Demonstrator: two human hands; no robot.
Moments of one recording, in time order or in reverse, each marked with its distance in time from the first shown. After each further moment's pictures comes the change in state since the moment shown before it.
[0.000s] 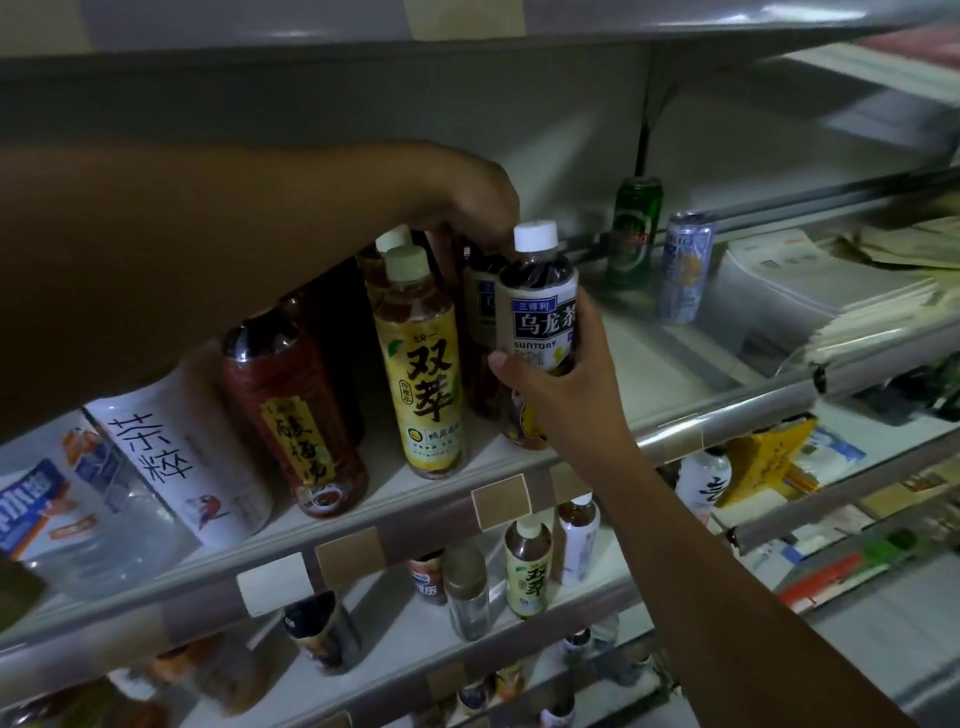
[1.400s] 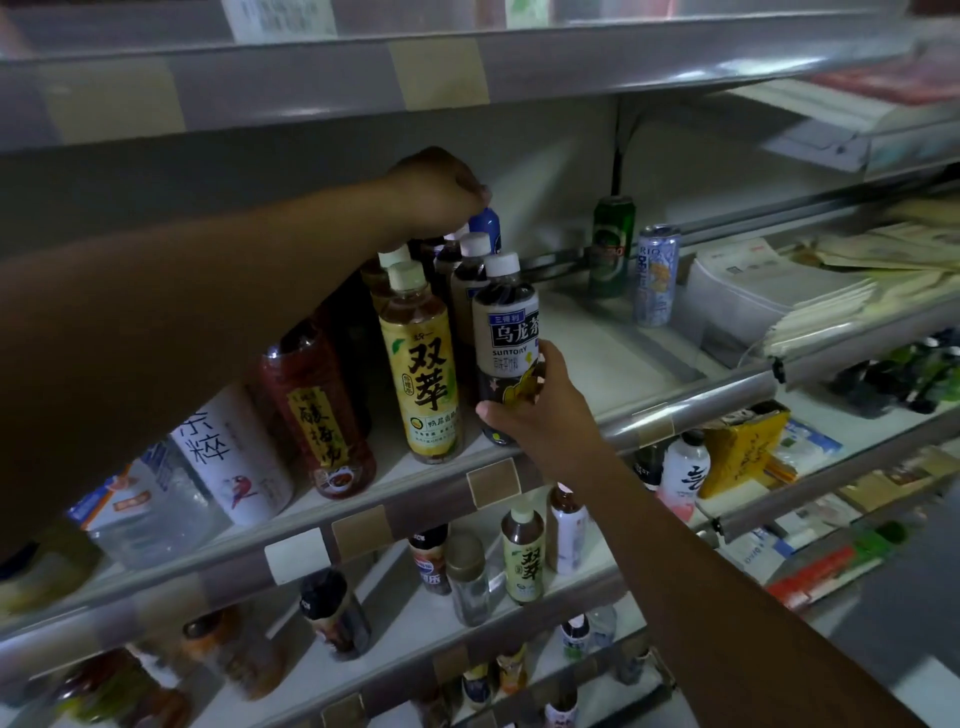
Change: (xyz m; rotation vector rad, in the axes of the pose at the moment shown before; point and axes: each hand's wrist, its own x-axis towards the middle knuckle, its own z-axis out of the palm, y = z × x) left_hand -0.036 -0.003 -0.008 -0.143 0.465 0.068; right_hand -0.026 0.012 -0.014 -0.372 -0.129 0.293
